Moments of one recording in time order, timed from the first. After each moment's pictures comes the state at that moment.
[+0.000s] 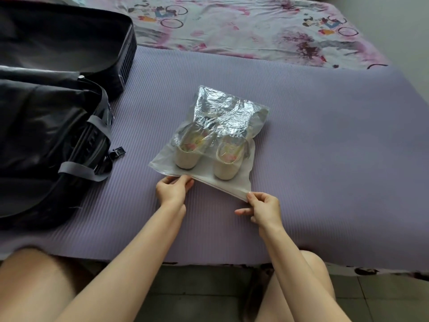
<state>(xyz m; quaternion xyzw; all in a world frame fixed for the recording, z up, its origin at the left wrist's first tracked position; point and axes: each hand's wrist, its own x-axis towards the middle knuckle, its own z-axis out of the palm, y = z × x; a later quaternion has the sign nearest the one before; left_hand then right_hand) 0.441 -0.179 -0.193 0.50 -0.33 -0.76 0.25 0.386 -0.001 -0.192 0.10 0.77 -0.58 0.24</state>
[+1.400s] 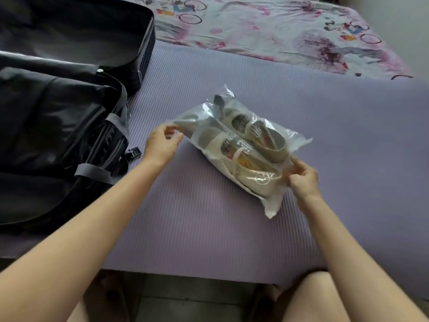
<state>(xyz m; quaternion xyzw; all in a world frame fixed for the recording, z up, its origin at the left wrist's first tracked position) 0.420 -0.302 -0.155 0.37 -0.77 -0.50 0.14 0.292 -0.023 -0.175 0.00 0.81 -0.58 0.12</state>
